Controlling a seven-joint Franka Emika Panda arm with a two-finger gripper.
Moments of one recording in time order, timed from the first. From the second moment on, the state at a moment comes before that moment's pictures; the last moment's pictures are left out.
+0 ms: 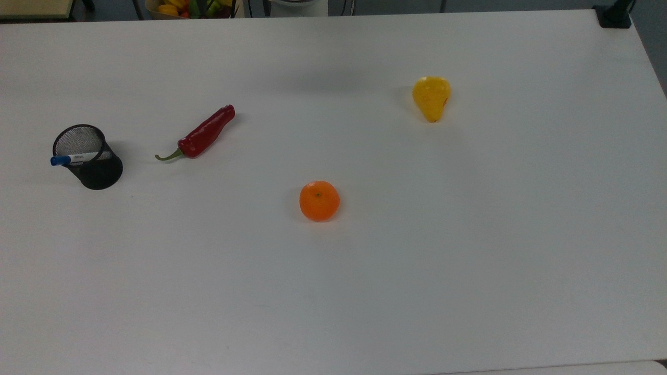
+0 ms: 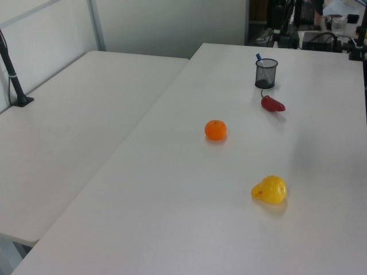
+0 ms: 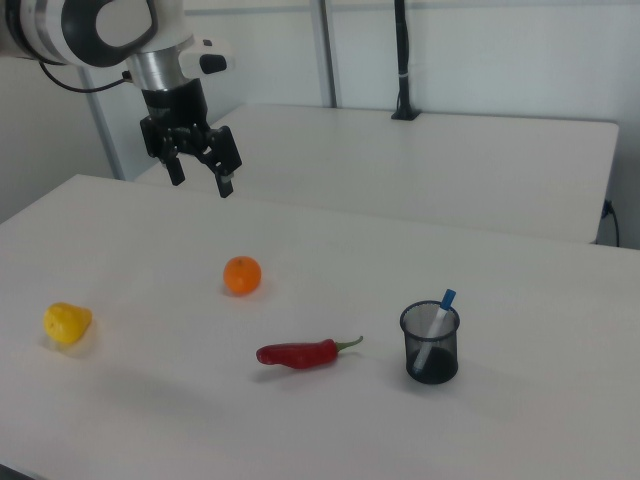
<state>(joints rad) -0.01 0.00 -0.01 -1.59 0.01 1.66 -0.04</state>
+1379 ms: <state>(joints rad) -0.29 0.29 -0.07 -1.58 -0.07 2.26 -0.05</state>
